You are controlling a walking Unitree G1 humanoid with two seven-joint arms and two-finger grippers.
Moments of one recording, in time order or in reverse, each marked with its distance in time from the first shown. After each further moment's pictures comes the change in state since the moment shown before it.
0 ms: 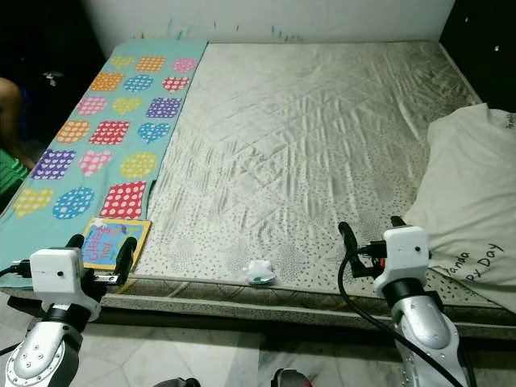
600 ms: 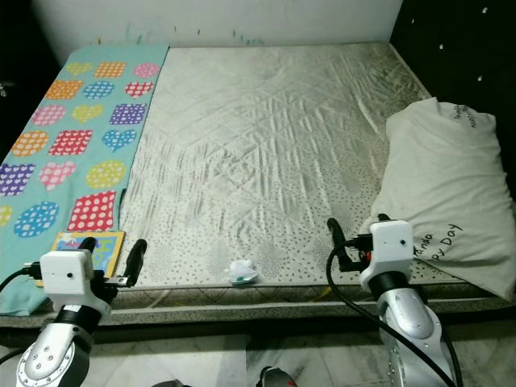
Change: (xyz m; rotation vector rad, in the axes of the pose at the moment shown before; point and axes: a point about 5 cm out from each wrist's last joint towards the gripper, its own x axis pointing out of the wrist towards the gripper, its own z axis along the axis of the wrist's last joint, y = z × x) left arm 0.002 -0.010 -0.002 -0.049 0.014 -0.005; right arm 0.010 0.009 0.003 0.030 0.004 -0.015
